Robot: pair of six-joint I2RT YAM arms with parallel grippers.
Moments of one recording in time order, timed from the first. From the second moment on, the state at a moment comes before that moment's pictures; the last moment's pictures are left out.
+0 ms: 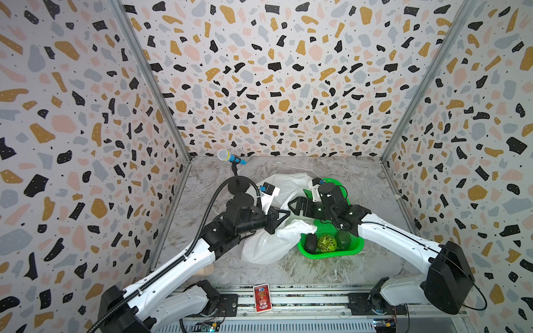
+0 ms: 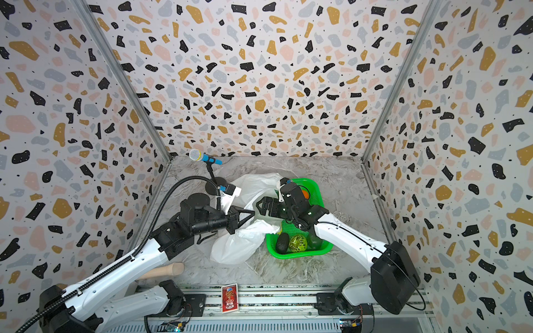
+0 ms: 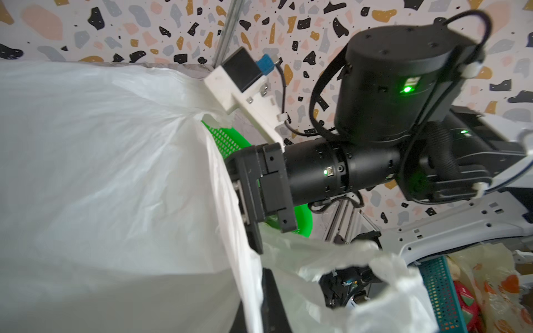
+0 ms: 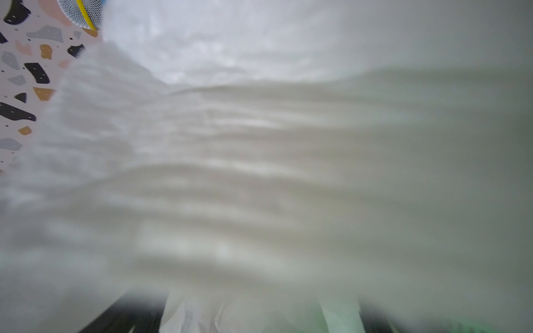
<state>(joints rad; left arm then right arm) -0.70 1.01 0.84 -0.18 0.40 -0.40 0.71 1.35 1.00 -0.25 -0.14 0.72</state>
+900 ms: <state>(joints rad) -0.66 0.99 0.89 -0.38 0.24 -0.06 0.39 1.08 0.84 -0.65 -0.15 0.44</state>
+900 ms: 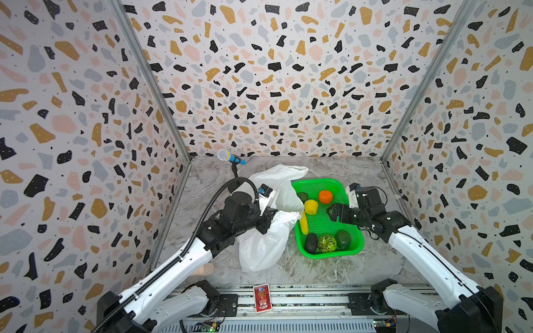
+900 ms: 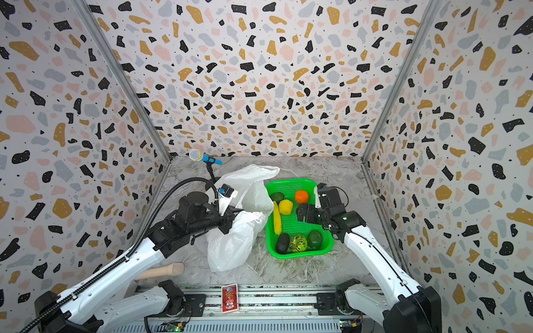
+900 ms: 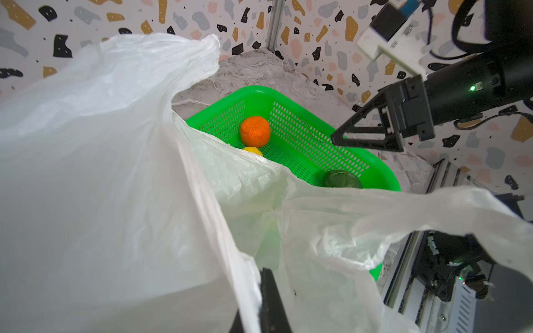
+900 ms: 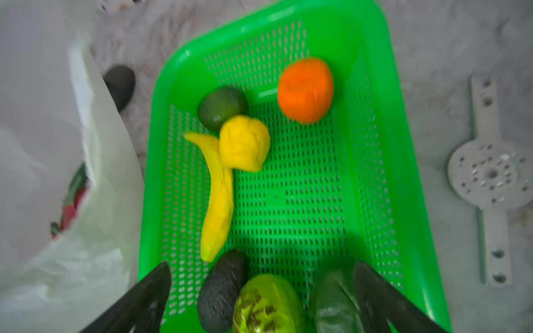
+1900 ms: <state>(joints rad) -0.66 0.89 0.80 -0.29 0.09 -0.01 0.54 1.26 0.67 -0.62 -0.16 0.41</state>
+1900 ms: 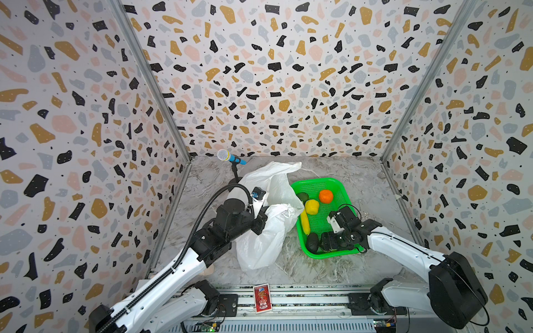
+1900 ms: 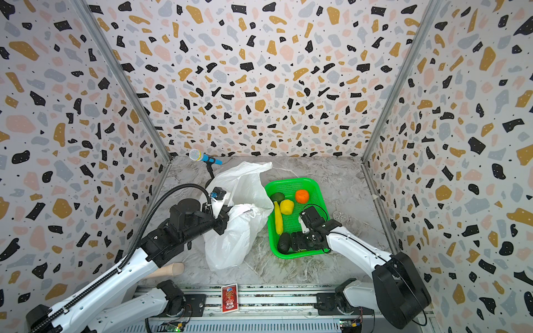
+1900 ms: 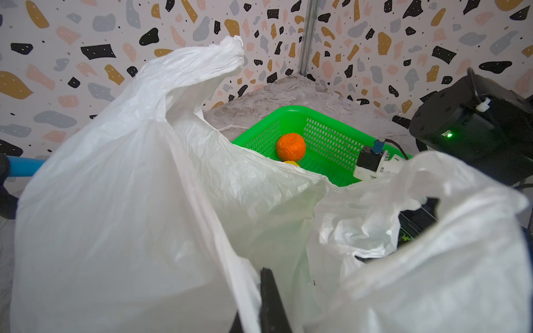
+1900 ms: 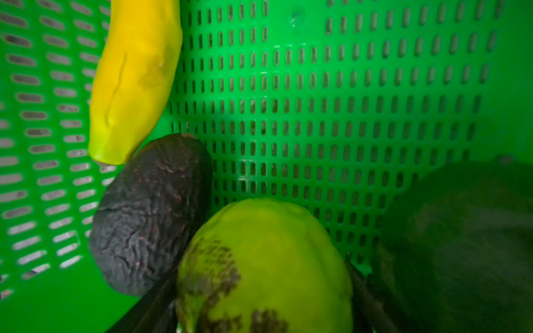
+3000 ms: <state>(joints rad) -0.66 0.83 0.78 -0.30 0.13 -0.01 0.79 1.55 1.38 -0.47 -0.36 0.32</state>
